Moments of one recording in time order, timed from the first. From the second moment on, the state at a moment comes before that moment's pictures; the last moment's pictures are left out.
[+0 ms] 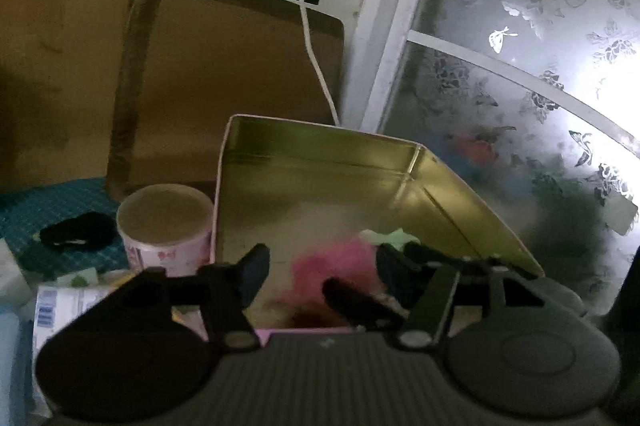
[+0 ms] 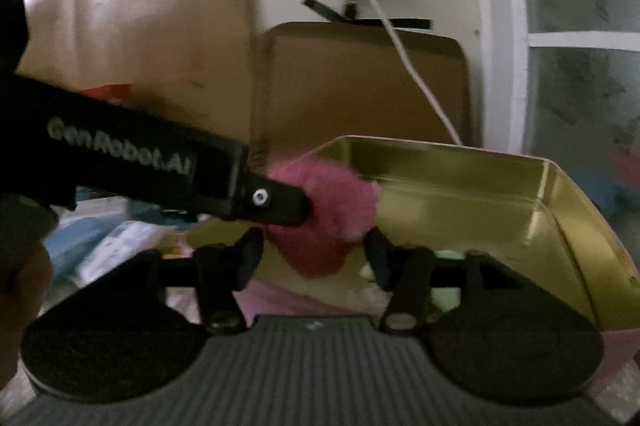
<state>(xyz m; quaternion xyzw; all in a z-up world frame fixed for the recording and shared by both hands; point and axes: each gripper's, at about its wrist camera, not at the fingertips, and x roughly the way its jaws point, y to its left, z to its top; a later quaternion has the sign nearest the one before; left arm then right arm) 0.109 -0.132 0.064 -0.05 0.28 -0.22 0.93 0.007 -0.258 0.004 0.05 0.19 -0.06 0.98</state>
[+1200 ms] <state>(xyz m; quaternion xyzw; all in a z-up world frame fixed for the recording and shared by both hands) -0.004 0.077 -0.005 -0.12 0.31 -0.01 0.94 0.184 -0.106 -0.003 0.09 0.37 0.18 0.91</state>
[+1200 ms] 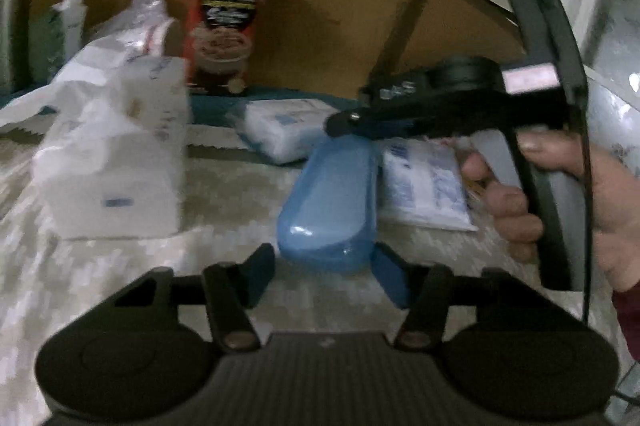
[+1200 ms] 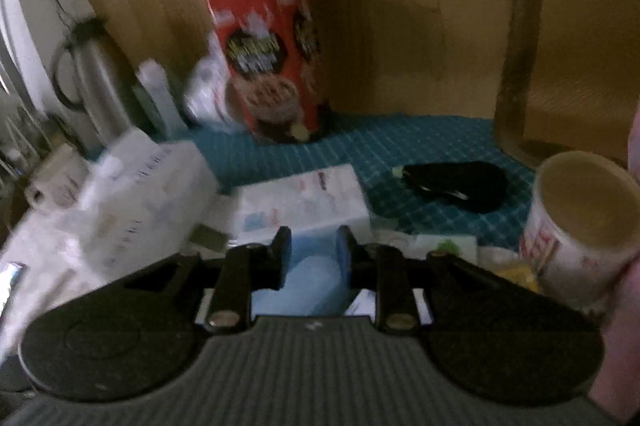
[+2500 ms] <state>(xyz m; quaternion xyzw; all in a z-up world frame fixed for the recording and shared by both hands) -0.091 0.172 -0.009 -0.32 0.30 -0.05 0.90 0.034 -0.044 -0.021 -0.08 0.31 0.36 0.88</state>
